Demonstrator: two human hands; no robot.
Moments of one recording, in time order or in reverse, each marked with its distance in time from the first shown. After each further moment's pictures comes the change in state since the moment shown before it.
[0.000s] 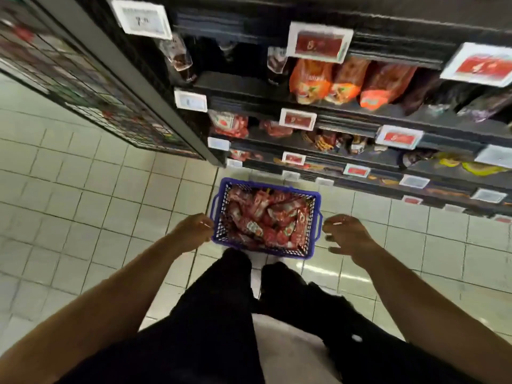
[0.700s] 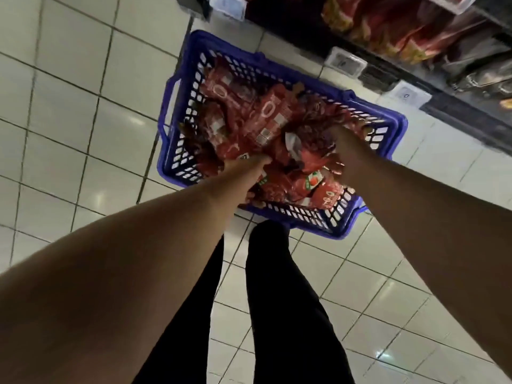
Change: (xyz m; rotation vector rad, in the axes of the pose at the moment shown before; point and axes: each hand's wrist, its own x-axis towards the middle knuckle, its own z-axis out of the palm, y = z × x) left_hand 0.346 -0.088 0.270 -0.642 -0.107 -0.594; right_hand 0.383 0.116 0.157 0.028 0.049 0.343
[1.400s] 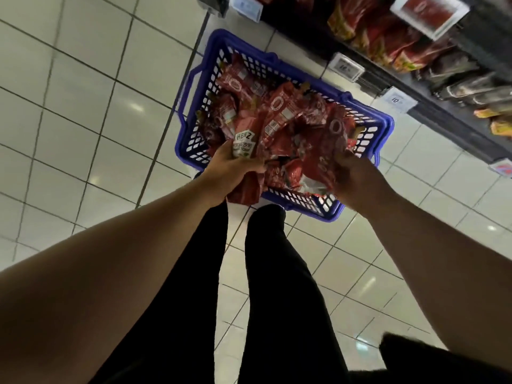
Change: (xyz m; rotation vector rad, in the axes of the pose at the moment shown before) left_hand -0.059 -0.035 -0.070 -0.151 -0.205 0.415; right_hand -0.081 0.037 -0.028 0.439 -0.332 -0.013
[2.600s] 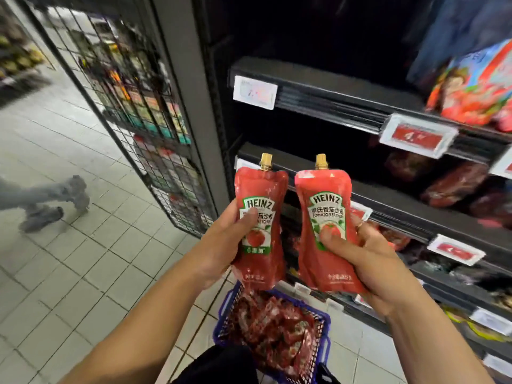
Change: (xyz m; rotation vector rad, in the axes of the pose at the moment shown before) left_hand -0.539 0.356 -0.015 -0.104 -0.264 0.803; right_hand -0.606 -0.145 0.177 -0.389 -0.456 -0.815
